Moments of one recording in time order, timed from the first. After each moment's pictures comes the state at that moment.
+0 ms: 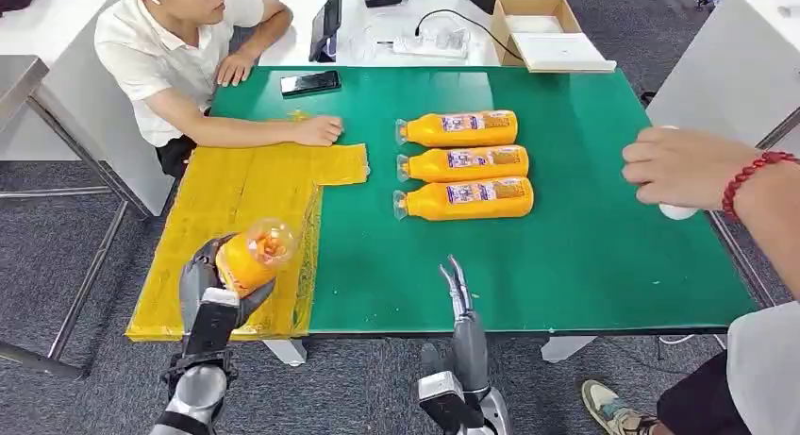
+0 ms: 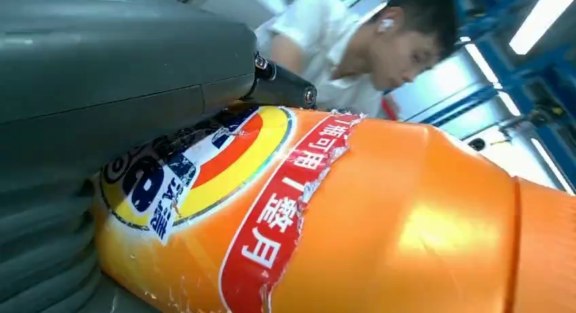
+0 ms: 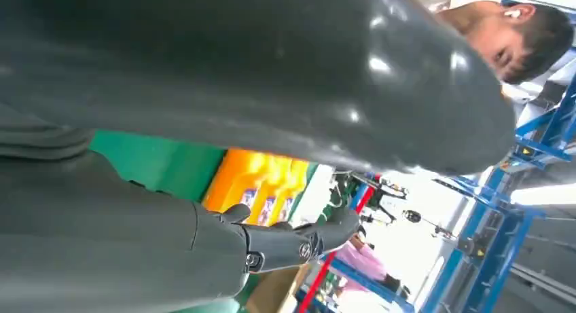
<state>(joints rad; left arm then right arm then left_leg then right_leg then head) -0.14 -0.08 -0.16 -1.25 -0.38 0.59 -0.46 0.04 0.12 0.42 -1.23 0.23 -0.52 -0.67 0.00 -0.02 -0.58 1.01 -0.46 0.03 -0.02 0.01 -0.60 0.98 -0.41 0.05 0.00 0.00</state>
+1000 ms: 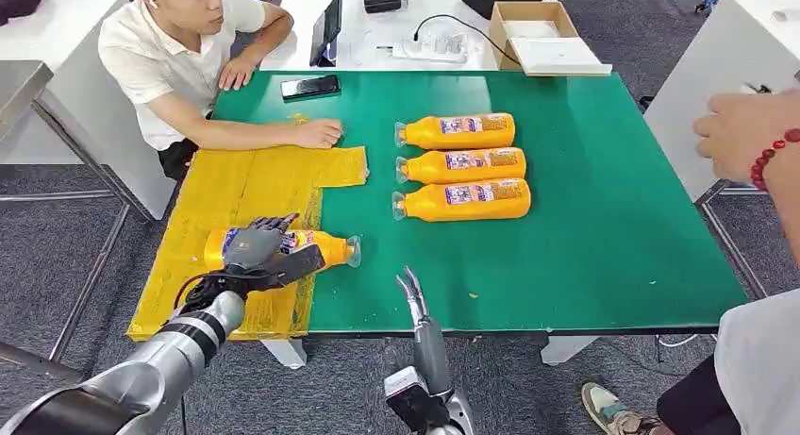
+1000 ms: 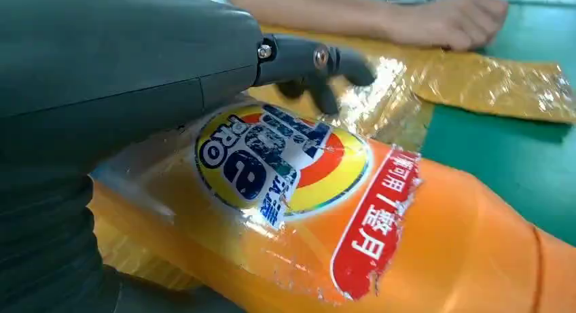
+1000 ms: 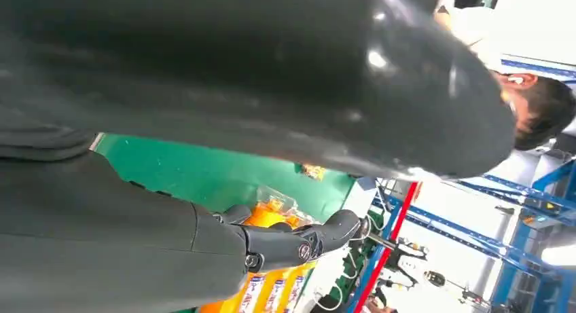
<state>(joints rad) -0.68 -0.05 -0.32 -0.37 -0.86 0.24 -0.14 -0.04 0.17 0.54 -1.04 0.14 -0.48 -0.67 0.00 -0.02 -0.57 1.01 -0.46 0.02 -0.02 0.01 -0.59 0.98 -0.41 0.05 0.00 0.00</state>
